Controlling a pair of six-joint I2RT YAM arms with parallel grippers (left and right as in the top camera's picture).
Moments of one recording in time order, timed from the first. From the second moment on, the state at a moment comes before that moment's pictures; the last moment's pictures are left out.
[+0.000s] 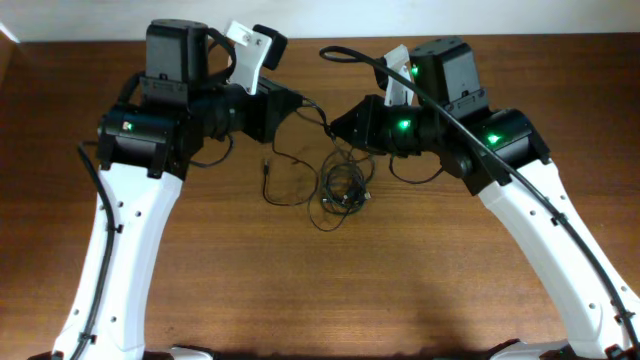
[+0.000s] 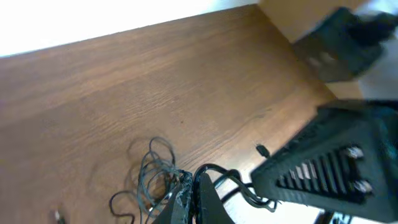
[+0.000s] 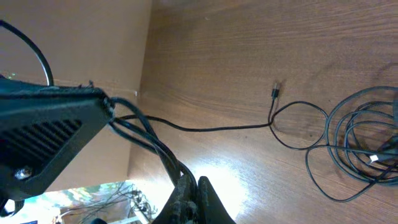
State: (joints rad) left arm -0.19 1.53 1.75 -0.94 0.61 0.02; right arm 0.45 1.56 1.66 -0.82 -0.55 0.70
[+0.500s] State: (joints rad) left arm -0.17 1.53 1.75 -0.95 0.46 -0.12; right arm 0.45 1.56 1.66 -0.88 -0.44 0.70
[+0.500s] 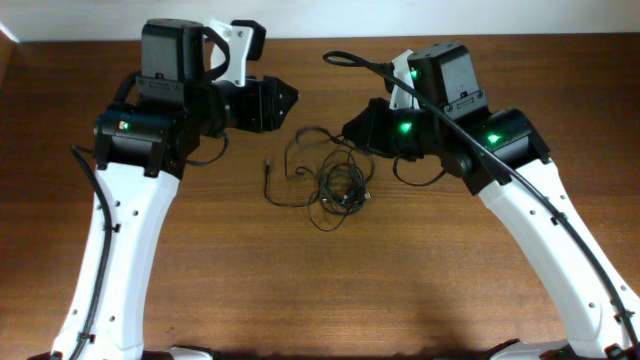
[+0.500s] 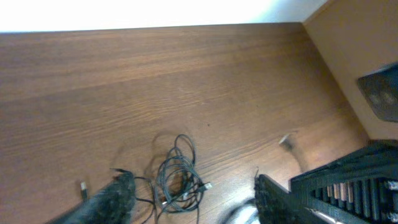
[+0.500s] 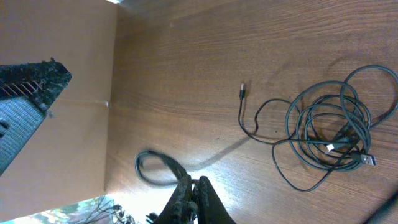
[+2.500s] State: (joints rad) left arm 0.07 1.53 1.75 -1.23 0.14 -0.39; right arm 0.83 1.87 1.33 -0.78 -0.20 0.77
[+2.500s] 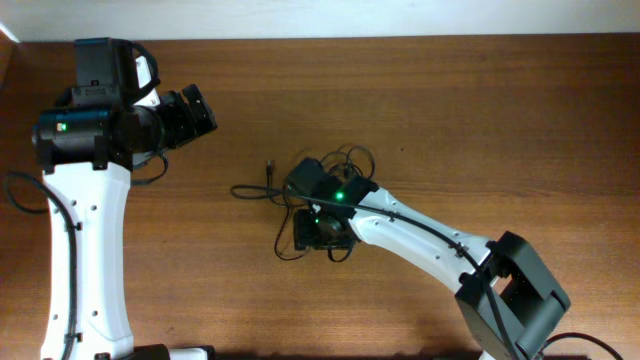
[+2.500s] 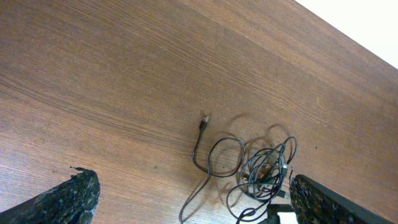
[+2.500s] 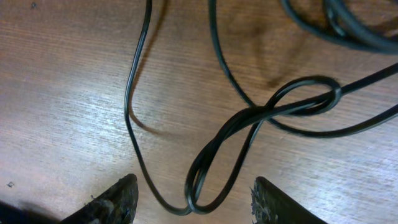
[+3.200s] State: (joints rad) left arm 0.07 1.53 1.75 -1.23 0.14 -0.39; right arm 0.87 1.92 1.33 -0.78 -0.18 0.83
